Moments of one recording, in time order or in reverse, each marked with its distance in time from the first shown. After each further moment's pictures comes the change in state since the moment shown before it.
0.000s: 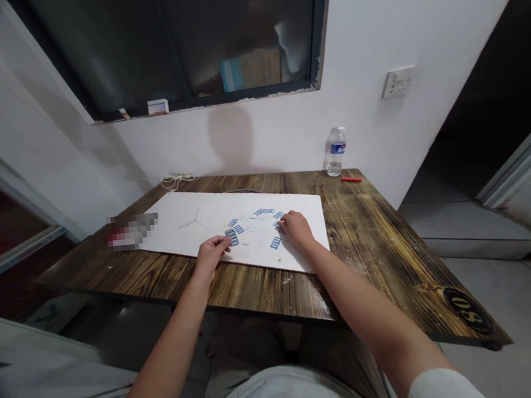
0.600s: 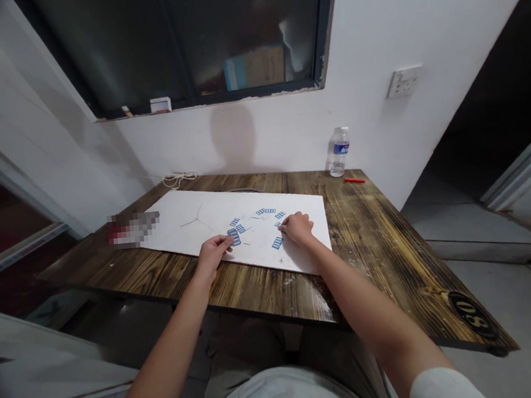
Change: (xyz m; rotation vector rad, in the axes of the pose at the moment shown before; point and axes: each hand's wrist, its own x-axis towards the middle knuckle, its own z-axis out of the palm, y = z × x) left_hand -0.002 0.003 0.001 0.019 0.008 -0.004; right_hand 0.006 -0.009 -0.001 0.011 -0.122 0.292
